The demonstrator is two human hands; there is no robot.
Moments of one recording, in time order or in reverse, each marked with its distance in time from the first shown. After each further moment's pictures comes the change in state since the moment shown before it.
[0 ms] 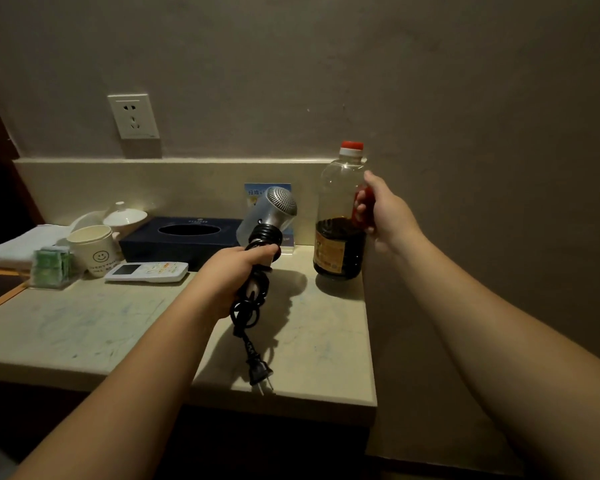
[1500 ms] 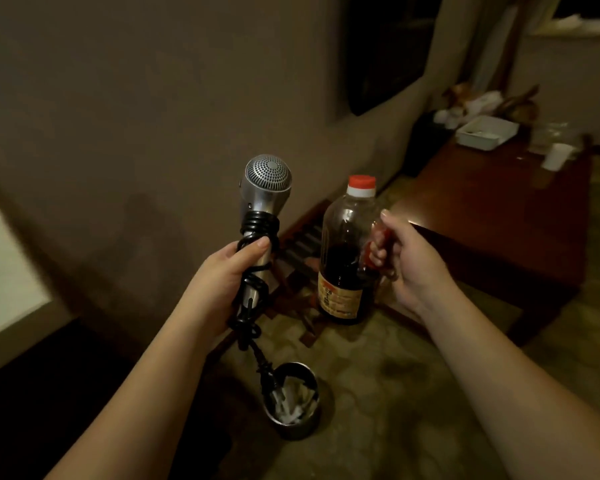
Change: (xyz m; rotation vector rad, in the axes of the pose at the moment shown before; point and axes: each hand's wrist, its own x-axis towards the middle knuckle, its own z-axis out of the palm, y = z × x) left_hand -0.267 -0.109 0.241 -0.008 -1.082 -0.011; right_hand -0.499 0.058 -0.242 0.101 0.995 0.023
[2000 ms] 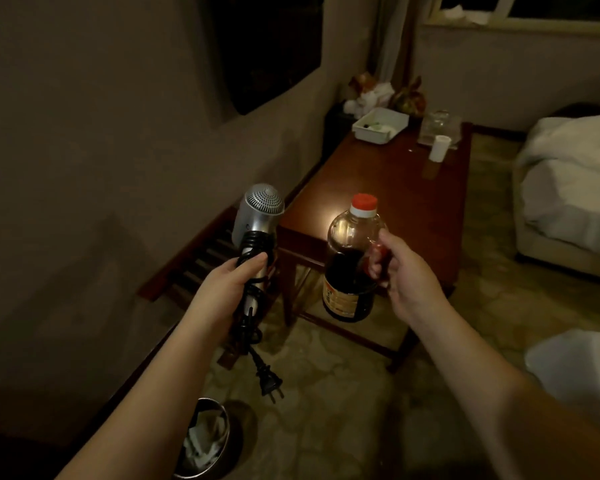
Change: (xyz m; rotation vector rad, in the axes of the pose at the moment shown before) left_hand 0.131 -0.041 0.278 0.118 -0.131 -0.141; right_hand 0.092 -0.039 -0.278 -0.055 0.236 -0.032
